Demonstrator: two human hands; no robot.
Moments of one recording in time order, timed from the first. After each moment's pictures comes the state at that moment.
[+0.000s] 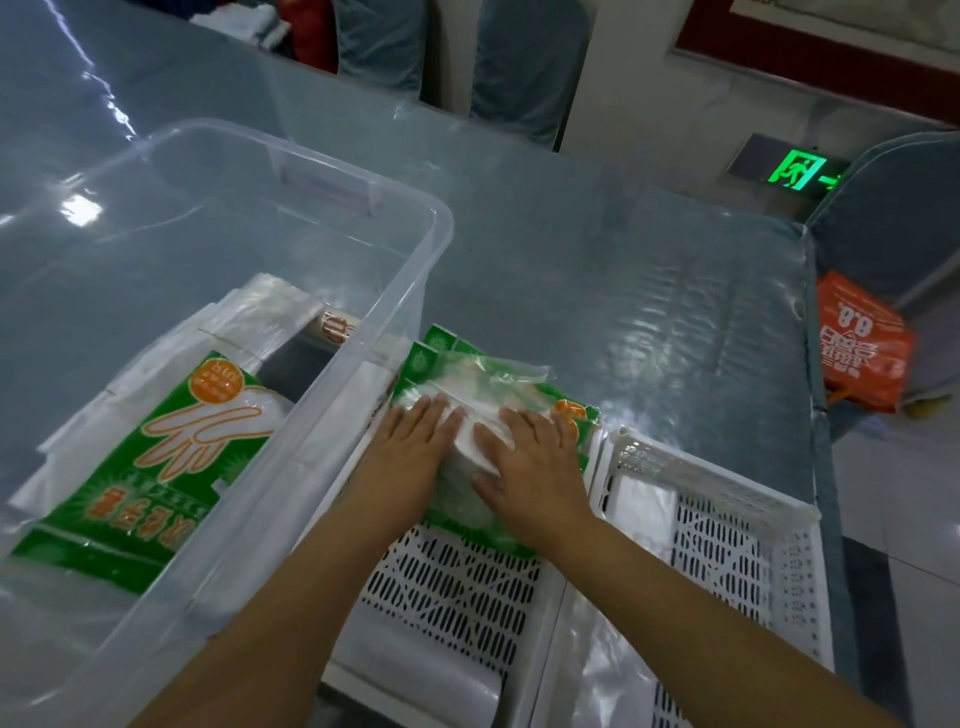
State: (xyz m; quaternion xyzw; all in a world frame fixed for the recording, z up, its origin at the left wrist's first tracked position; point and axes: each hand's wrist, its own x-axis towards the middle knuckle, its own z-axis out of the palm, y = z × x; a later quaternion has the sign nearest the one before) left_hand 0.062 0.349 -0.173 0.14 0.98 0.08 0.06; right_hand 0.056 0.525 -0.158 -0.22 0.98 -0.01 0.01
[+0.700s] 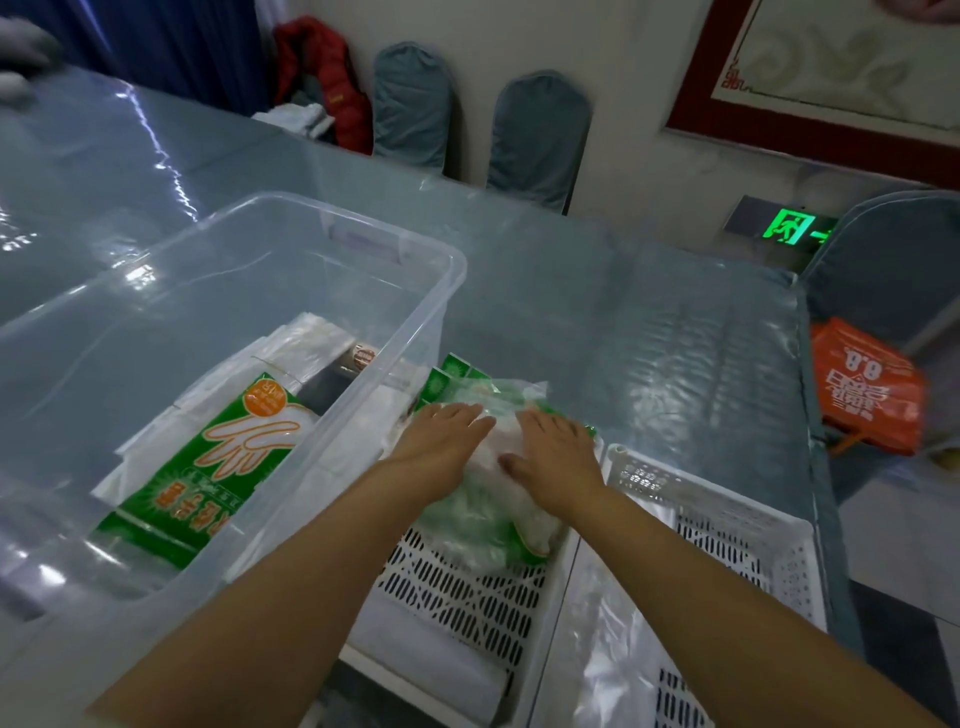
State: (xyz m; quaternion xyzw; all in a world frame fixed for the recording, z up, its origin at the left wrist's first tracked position) left_hand 0.052 0.371 -0.116 0.17 0.98 0.00 0.05; right_hand 0.037 0.540 -0.139 -0.16 0.98 -0.11 0.05
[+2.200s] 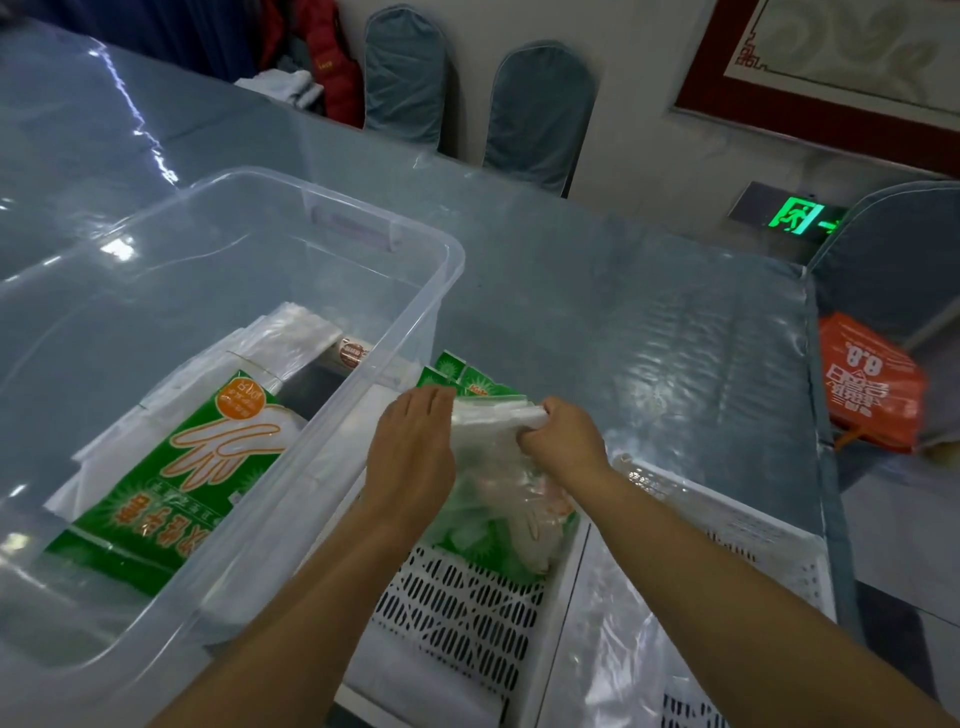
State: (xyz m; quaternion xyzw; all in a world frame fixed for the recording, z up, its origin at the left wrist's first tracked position) left_hand 0.061 0.369 -0.118 0.00 0.96 0.21 -0.17; right_hand 0.003 0.533 -0.122 0.03 0.94 -0.31 0.10
